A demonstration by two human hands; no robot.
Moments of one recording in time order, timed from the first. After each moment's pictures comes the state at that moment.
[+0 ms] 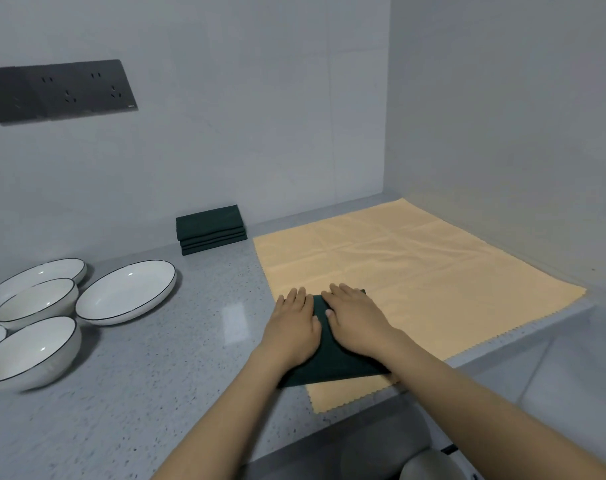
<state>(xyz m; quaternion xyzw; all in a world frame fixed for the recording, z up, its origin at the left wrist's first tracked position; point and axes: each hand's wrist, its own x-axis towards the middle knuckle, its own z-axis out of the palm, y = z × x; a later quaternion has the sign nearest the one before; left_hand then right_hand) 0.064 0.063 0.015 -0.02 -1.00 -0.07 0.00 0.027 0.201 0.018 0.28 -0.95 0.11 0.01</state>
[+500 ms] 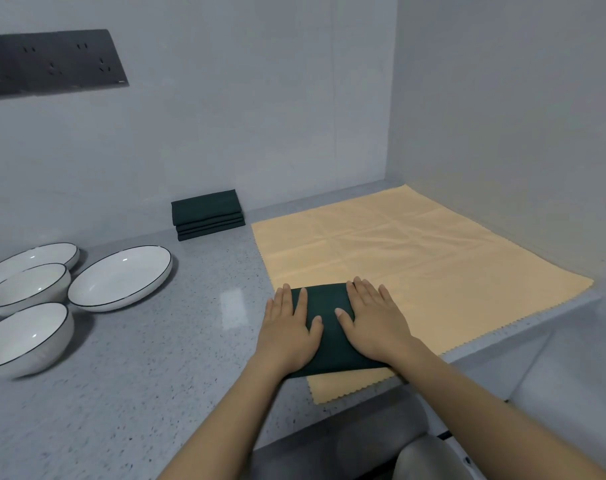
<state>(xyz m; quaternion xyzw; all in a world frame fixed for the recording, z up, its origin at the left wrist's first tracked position) 0.071 0.060 -0.010 0.03 -0.99 -0.11 -0.02 0.029 0.220 -0.010 0.19 -0.98 0.08 -0.03</state>
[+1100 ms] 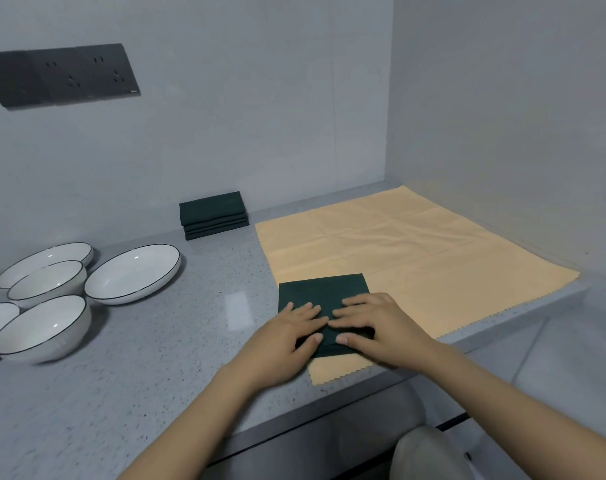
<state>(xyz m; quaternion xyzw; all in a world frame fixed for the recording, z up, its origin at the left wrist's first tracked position) 0.127 0.048 0.017 -0.17 -0.97 -0.17 0.03 0.066 0.257 0.009 0.40 -0.88 0.24 0.03</state>
